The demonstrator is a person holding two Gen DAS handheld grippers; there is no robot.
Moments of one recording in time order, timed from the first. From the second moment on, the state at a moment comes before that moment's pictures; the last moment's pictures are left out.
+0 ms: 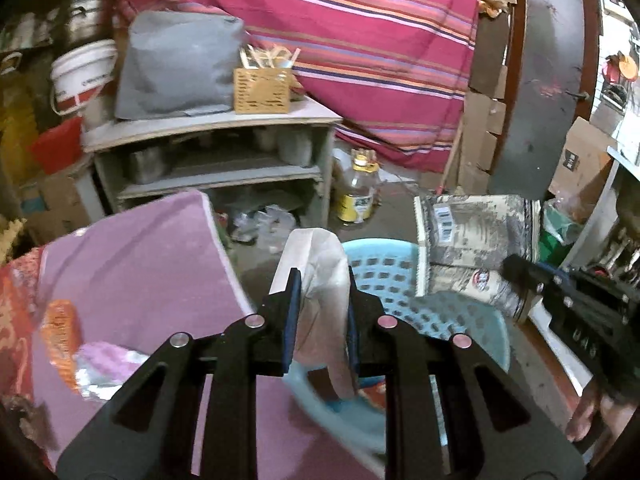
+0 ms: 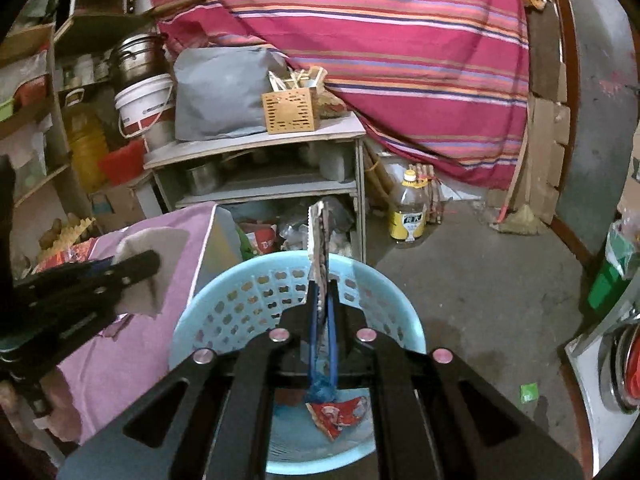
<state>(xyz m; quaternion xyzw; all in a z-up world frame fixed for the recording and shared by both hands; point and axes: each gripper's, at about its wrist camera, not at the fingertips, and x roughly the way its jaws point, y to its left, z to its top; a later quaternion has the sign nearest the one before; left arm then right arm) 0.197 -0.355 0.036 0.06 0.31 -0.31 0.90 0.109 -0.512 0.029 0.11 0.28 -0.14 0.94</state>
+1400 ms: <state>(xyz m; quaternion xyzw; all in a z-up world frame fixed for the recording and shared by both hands) 0.199 -0.020 0.016 0.04 0.33 -0.07 0.94 0.164 -0.413 0.009 0.07 0.30 -0.16 0.94</state>
